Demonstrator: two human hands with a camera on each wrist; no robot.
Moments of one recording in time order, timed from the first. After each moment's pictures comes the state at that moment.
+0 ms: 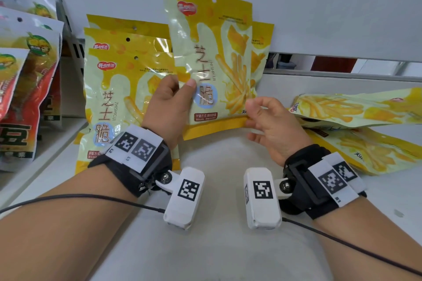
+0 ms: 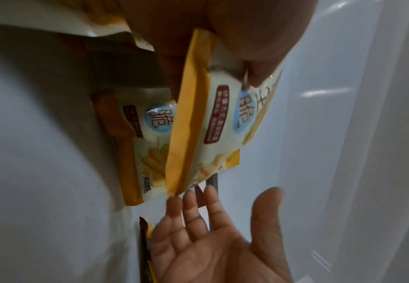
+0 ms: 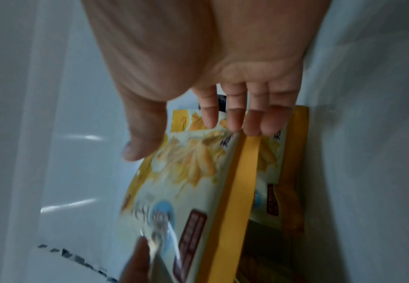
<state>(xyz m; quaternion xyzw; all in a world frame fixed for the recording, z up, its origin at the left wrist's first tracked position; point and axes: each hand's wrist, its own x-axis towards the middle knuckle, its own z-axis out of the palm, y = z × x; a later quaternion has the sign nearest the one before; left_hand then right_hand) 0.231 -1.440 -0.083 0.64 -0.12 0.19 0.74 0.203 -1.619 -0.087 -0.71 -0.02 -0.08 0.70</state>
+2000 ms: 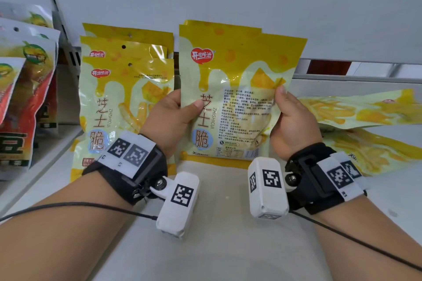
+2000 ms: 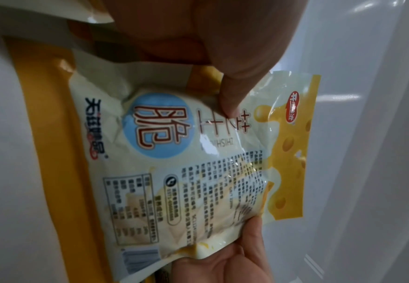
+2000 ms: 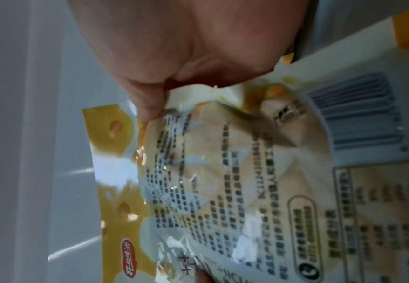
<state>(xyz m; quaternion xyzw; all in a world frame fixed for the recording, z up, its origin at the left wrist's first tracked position) 0.228 -1.440 -0.088 0.64 -0.17 0.08 0.74 0.216 -1.639 -0.083 -0.53 -0.09 -0.15 0.83</state>
